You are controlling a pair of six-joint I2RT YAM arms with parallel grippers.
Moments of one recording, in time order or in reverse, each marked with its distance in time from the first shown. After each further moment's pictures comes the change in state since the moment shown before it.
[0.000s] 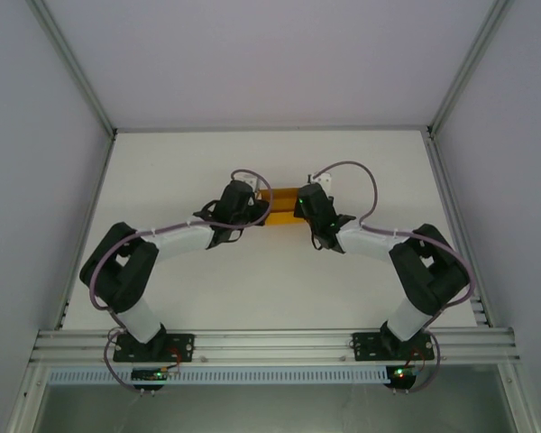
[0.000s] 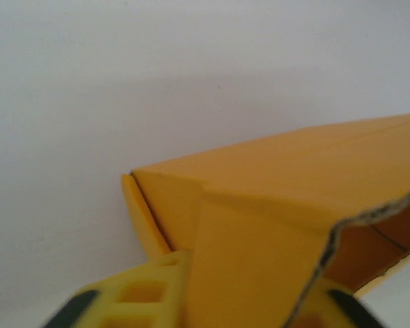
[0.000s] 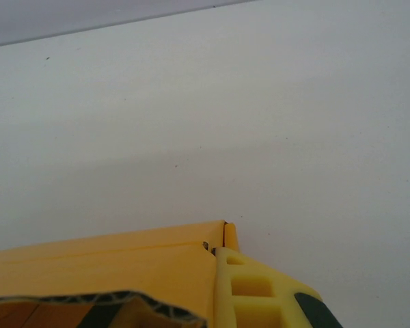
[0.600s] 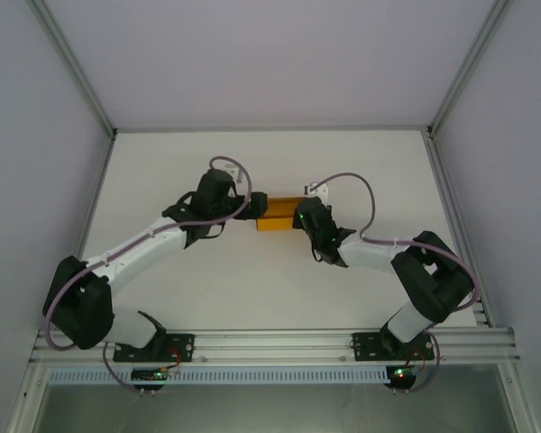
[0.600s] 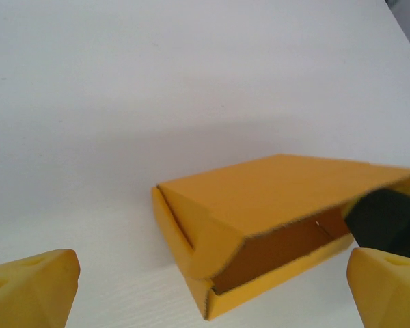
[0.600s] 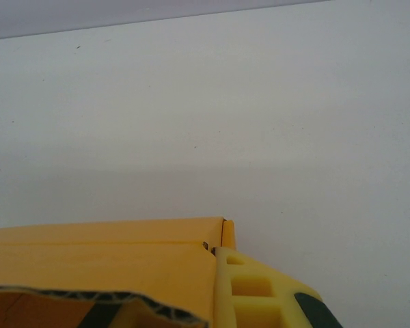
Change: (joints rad) left arm 0.068 -0.273 0.063 -0.337 0.009 0.010; right arm 0.061 -0.046 -0.126 0.130 0.027 -0.051
